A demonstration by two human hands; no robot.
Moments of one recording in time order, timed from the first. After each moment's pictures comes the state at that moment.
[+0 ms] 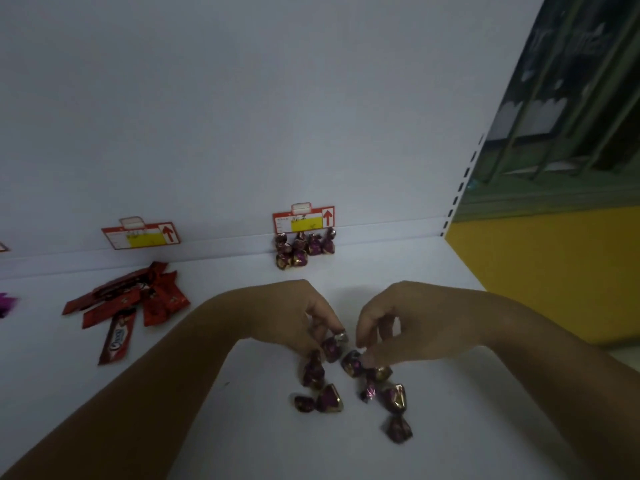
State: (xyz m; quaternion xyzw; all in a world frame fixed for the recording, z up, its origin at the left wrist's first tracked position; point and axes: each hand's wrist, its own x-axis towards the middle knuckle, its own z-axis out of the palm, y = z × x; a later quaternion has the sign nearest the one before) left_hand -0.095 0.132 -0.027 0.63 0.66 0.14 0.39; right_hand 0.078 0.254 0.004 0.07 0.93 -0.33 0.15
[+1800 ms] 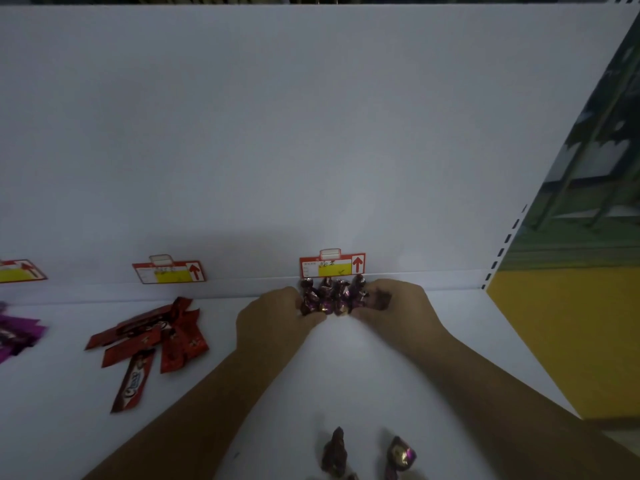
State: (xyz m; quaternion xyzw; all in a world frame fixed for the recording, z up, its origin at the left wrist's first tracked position) left_hand -0.138 0.147 -0.069 0.33 0.92 0.23 -0.04; right_hand -0.022 0.304 -0.073 0.24 0.88 -0.35 -0.23
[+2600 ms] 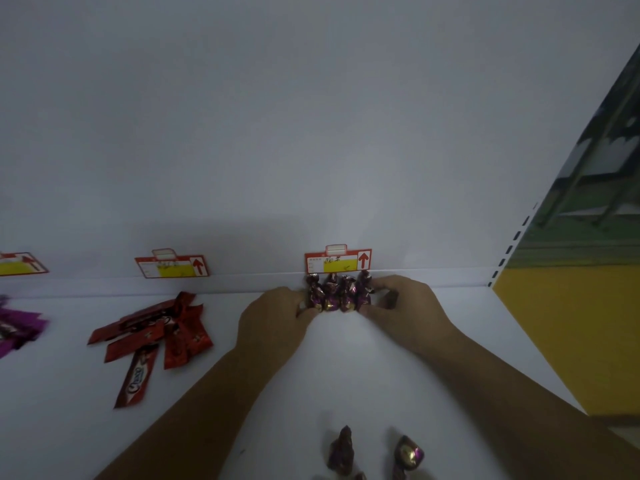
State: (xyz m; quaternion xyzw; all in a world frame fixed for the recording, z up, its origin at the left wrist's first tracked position) left_hand -0.145 0.140 -0.074 0.40 0.89 0.23 -0.03; right_hand -0.020 0.304 -0.069 0.26 0.89 -0.32 -0.20
